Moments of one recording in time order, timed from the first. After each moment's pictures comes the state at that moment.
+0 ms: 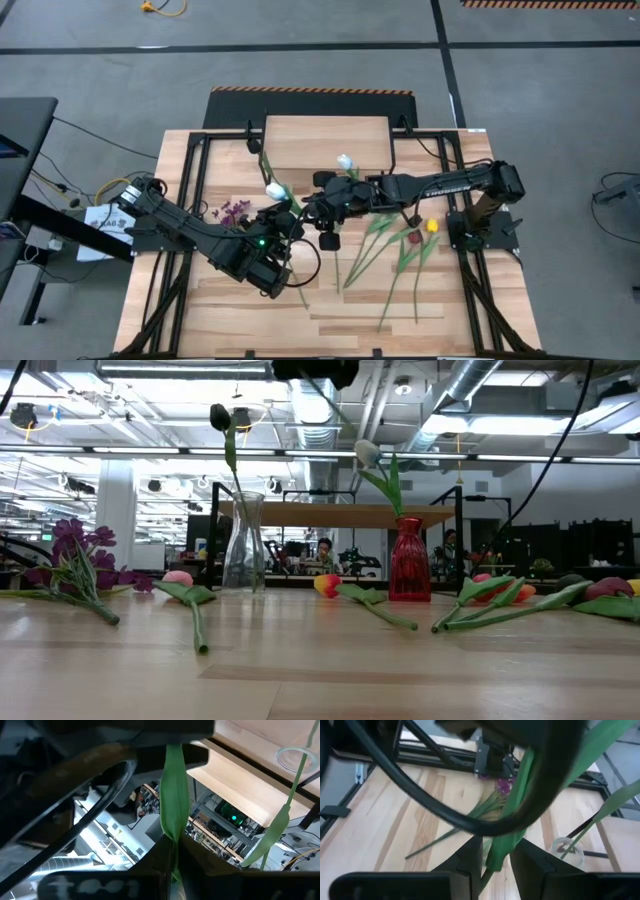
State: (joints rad) left arm -0.51 1.70 1.65 -1.31 -1.29 0.99; right arm 0.11 1.72 1.52 -0.35 0.05 -0.14
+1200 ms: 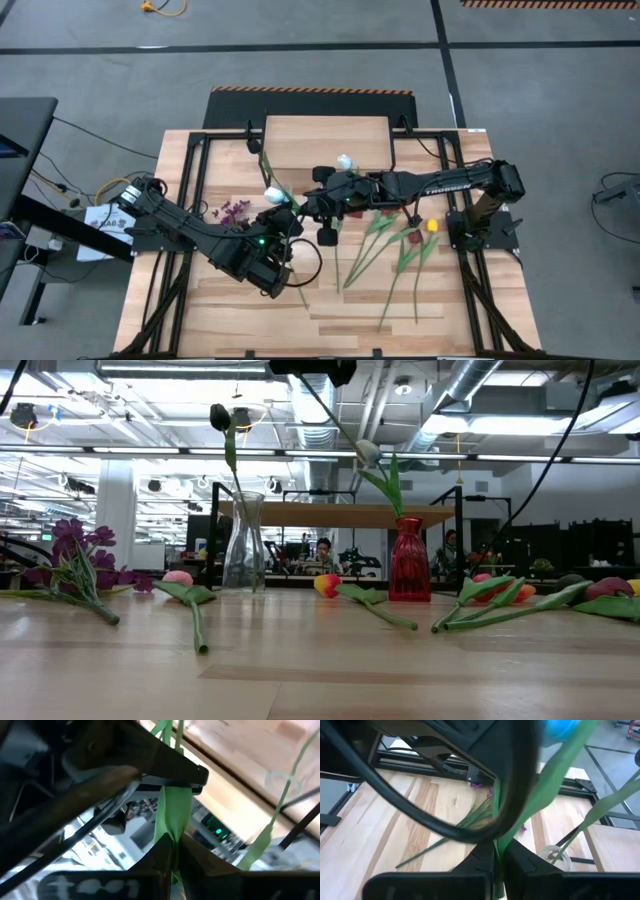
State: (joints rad) left arm -0.51 1.70 1.65 -1.31 -1.24 0.83; right arm 0.09 1.72 1.52 -0.31 0.05 -0.16
